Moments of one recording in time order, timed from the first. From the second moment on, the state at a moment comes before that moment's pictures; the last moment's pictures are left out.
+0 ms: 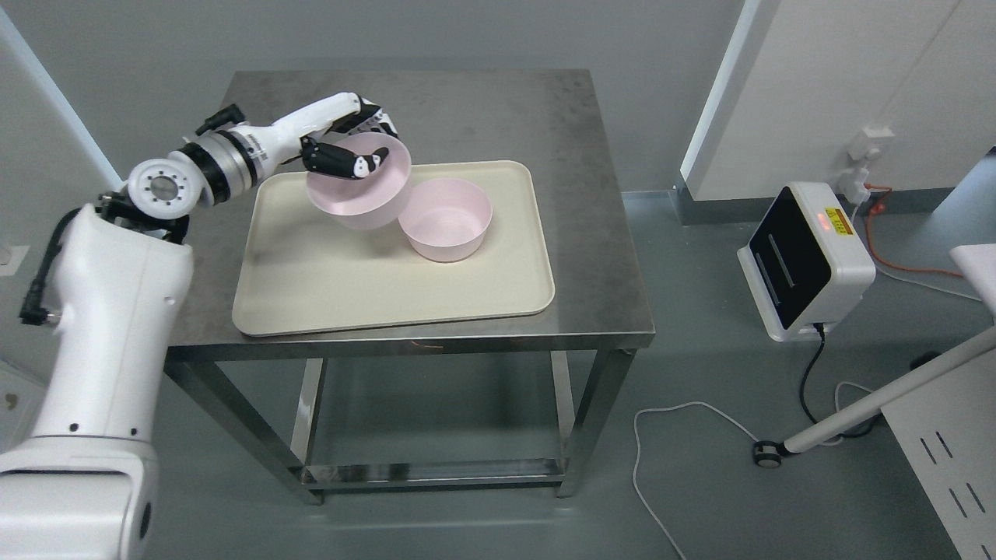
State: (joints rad) left arm -1.01 0.21 -0.13 -0.99 -0.43 -0.22 -0.76; right arm 0.05 0.00 0.00 -0.05 0.00 -0.19 0.00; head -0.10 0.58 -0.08
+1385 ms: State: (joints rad) left arm -1.17 0.08 -0.32 -0.80 -0.61 -0.28 -0.56; right arm 0.05 0.00 0.00 -0.05 0.00 -0.19 0.00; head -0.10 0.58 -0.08
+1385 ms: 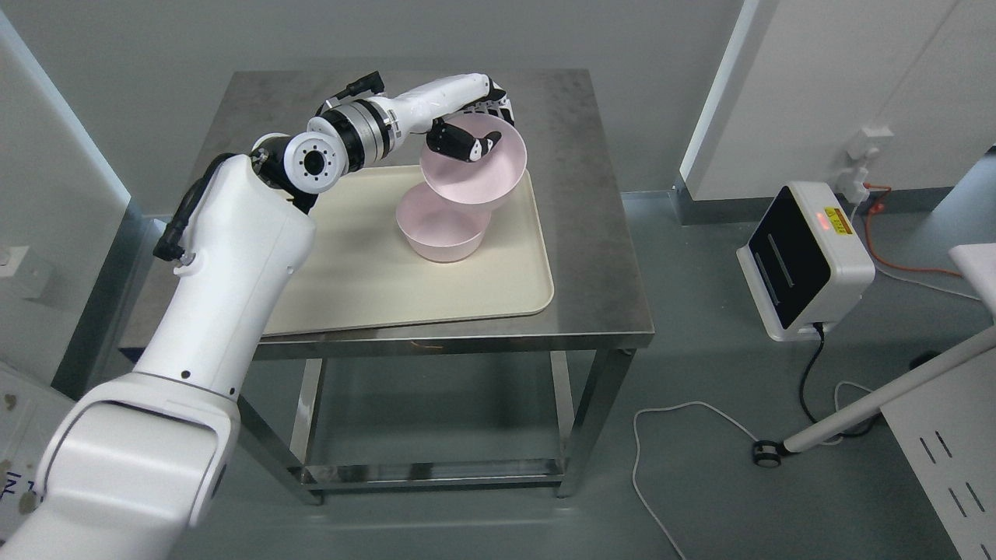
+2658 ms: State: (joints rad) left arm -1.06 0.06 -0.07 -0.83 -0.17 -0.32 -0.56; right arm 0.05 0.00 0.00 -0.05 0.00 -0.19 0.01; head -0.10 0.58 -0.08
